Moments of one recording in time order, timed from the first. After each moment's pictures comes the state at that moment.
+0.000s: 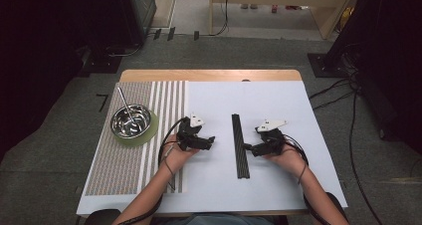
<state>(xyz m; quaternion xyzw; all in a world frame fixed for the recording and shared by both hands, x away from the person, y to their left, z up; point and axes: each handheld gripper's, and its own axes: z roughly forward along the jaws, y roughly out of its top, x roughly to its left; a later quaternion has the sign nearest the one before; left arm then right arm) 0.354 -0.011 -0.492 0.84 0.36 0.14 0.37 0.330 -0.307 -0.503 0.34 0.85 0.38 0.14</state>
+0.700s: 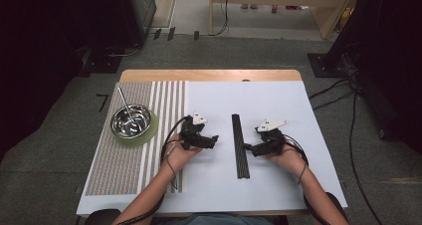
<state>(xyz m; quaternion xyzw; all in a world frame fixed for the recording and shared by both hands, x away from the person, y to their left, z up) 0.354 -0.021 -0.485 0.84 0.37 0.12 0.38 0.330 -0.307 -0.503 0.34 0.85 0.38 0.14</state>
